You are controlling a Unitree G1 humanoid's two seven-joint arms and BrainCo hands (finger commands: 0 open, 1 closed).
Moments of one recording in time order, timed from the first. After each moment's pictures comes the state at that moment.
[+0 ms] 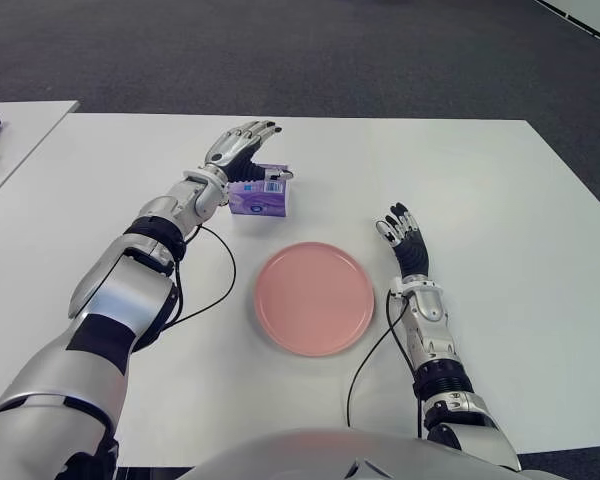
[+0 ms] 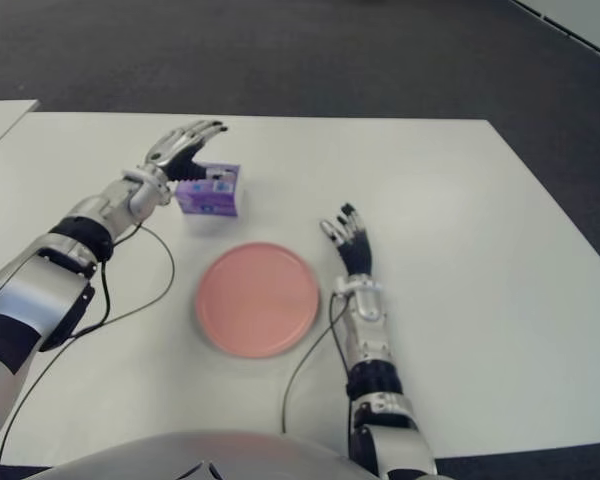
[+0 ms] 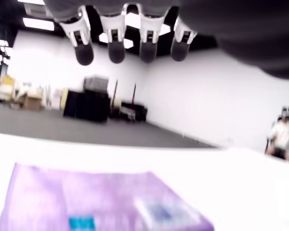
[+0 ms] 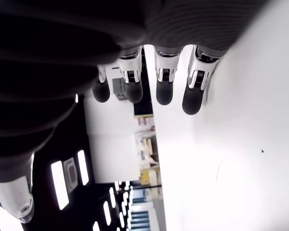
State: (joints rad) left arm -0.96 0.40 -0.49 1.26 0.73 -0.58 0.33; right arm -0.21 -0.02 -0.14 0.58 0.08 -0.30 0.03
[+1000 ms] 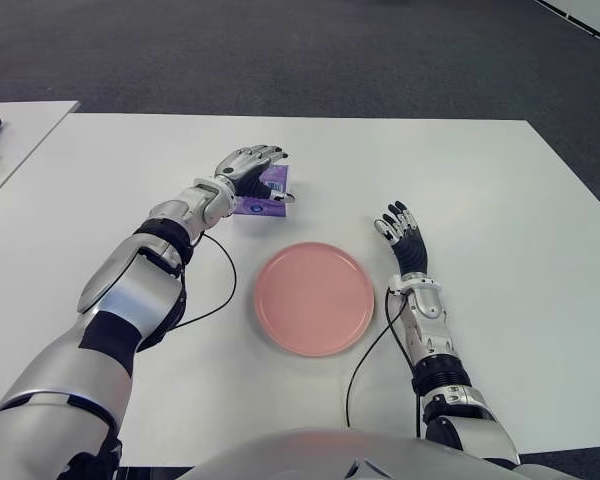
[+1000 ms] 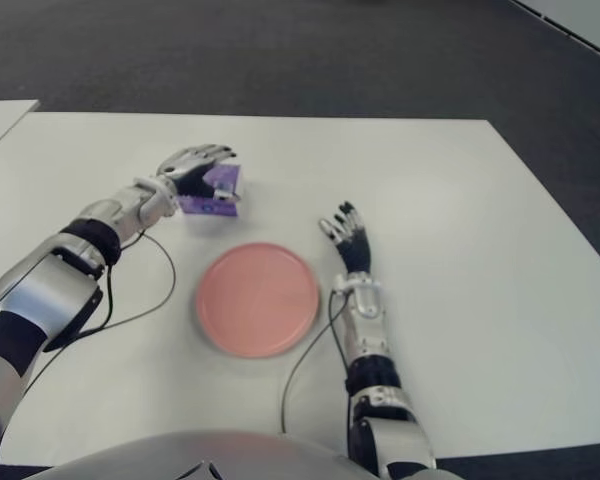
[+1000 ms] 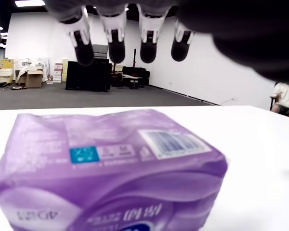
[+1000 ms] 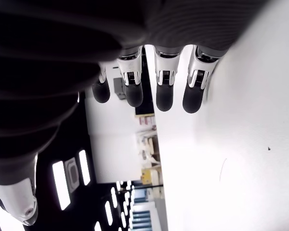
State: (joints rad) left arm -0.97 0.38 -0.59 1.31 0.77 -0.51 0.31; right arm -0.23 -0.02 -0.15 0.62 0.09 -0.32 0.03
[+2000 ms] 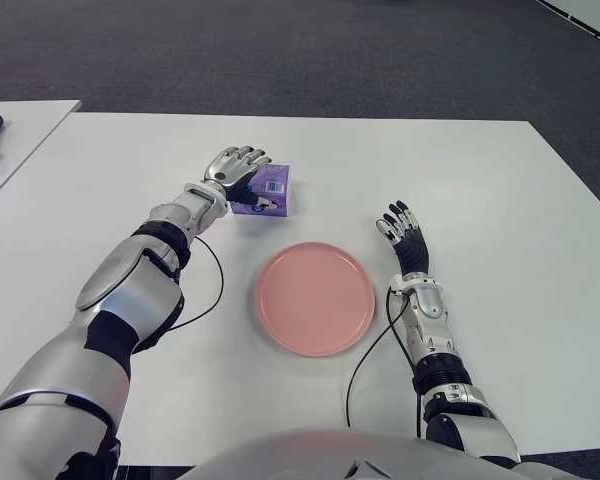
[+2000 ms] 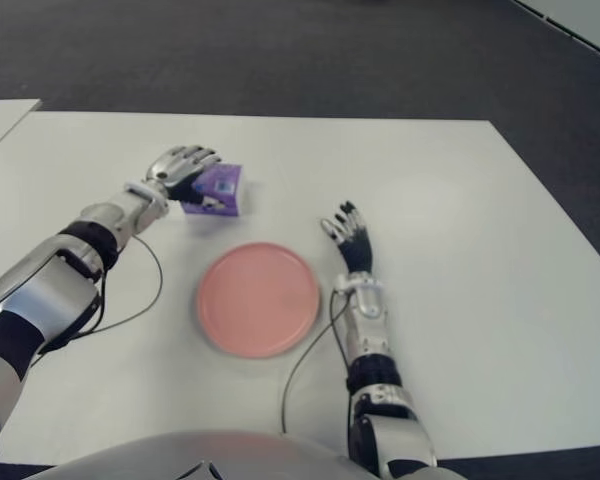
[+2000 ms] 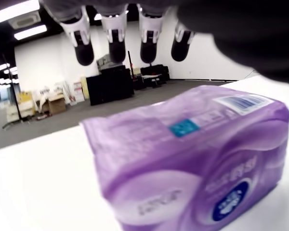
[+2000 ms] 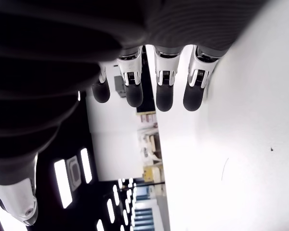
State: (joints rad) left arm -0.98 0.39 -0.73 1.34 0.91 -0.32 0.49; right arm -0.24 -0.02 -0.16 0.65 0.10 -0.35 0.06
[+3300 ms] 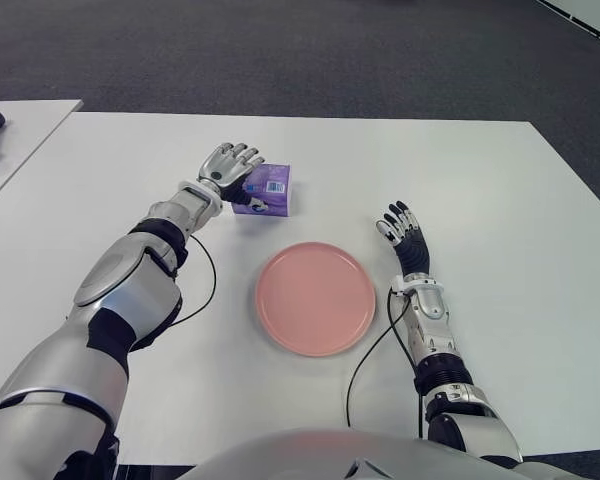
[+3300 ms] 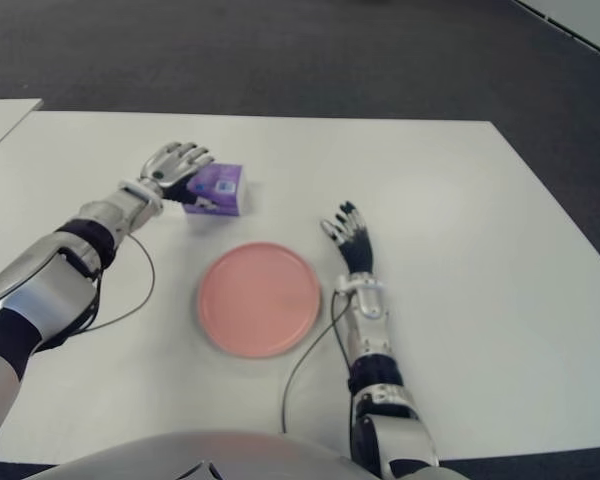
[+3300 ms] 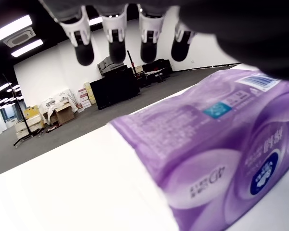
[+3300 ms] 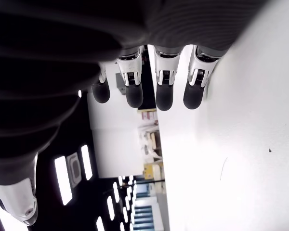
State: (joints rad) left arm -0.99 0.40 -0.81 1.37 0.96 -0.26 0.52; right arm -0.24 -0.03 -0.16 0.66 0.10 -0.36 0.06
